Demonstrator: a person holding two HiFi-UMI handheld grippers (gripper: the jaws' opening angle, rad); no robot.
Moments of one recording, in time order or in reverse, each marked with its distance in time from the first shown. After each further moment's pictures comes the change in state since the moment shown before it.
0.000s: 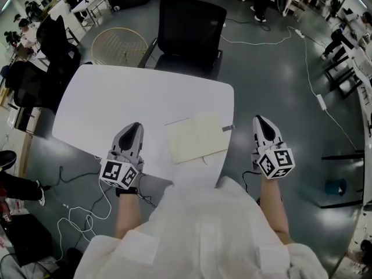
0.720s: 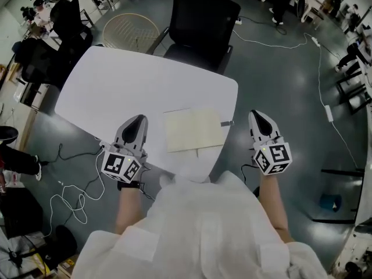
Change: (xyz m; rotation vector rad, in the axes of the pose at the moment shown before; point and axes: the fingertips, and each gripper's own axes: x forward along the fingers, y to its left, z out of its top) left arm -0.001 -0.052 -0.005 -0.003 -0.002 0.094; right arm 0.013 -0.006 -0.008 -0.094 0.057 0.164
